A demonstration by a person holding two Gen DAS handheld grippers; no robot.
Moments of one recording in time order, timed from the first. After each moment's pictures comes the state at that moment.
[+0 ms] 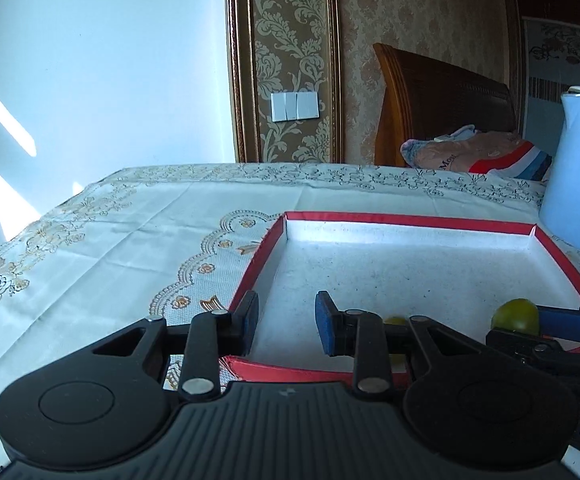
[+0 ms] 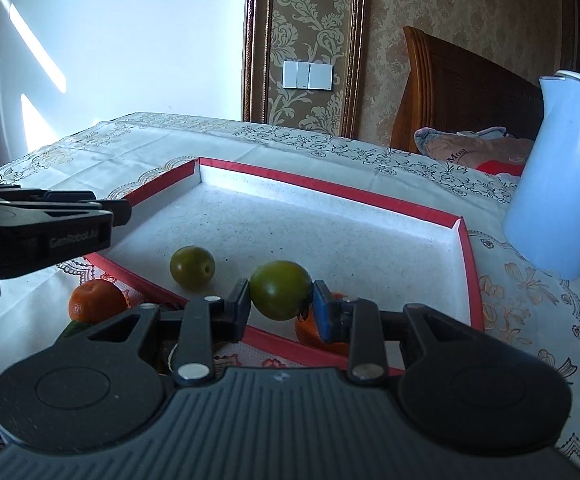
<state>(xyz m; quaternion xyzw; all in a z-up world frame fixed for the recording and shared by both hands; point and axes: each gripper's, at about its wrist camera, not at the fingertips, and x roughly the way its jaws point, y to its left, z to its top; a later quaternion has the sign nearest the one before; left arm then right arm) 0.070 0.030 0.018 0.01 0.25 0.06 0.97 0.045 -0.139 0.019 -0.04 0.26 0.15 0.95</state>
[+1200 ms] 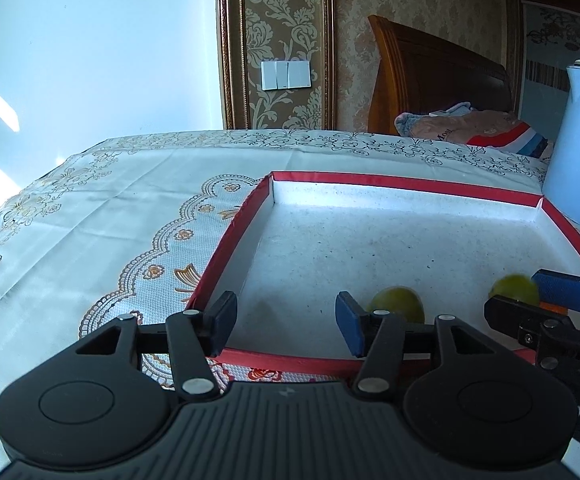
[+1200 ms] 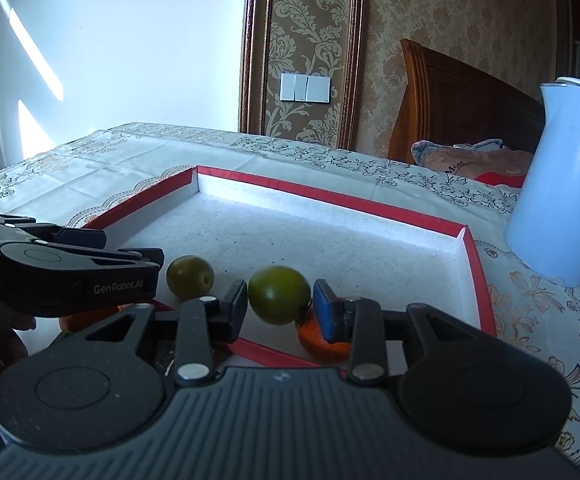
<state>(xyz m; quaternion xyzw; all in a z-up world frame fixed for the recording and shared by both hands) 0.085 0.030 -0.005 0.00 0.28 0.04 0.96 0.047 -0.133 0.013 -0.04 0.23 0.14 0.96</state>
